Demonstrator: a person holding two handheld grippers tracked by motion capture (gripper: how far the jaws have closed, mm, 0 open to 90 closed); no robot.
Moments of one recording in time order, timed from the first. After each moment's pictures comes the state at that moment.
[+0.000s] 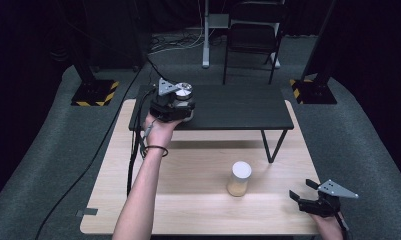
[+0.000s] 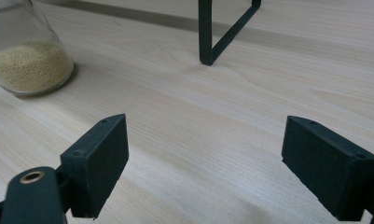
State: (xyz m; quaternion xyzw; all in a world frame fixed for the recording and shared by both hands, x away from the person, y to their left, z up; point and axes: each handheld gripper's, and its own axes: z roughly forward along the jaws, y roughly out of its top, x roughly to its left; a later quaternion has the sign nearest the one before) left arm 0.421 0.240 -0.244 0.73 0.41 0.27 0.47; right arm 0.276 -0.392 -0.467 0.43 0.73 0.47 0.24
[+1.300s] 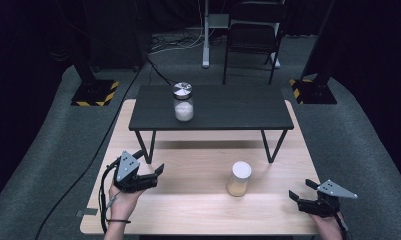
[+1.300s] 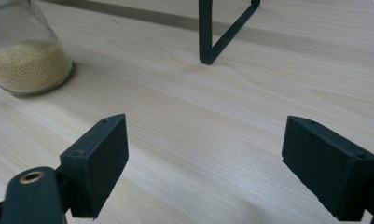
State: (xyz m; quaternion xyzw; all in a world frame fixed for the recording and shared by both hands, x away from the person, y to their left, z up) left arm 0.275 0.333 -0.384 0.72 0.38 0.31 0.49; right arm 0.274 -0.388 -0.466 0.43 0.73 0.47 0.24
